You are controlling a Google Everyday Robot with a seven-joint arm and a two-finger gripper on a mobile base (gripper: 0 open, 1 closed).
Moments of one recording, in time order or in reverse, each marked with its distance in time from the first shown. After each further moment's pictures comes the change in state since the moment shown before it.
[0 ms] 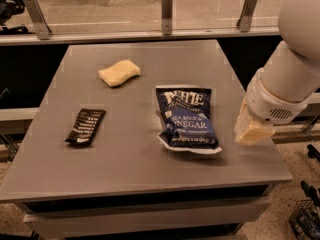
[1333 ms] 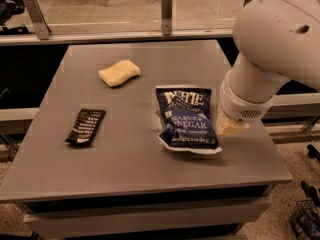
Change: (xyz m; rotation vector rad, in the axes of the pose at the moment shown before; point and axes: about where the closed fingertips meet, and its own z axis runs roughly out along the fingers) arm -0.034 -0.017 0.020 0.060 0.059 -0.138
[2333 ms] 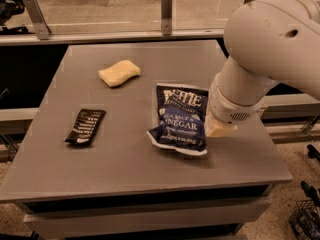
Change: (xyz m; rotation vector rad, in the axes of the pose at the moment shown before) arm -0.028 0.000 0.007 0.006 -0.062 -0.057
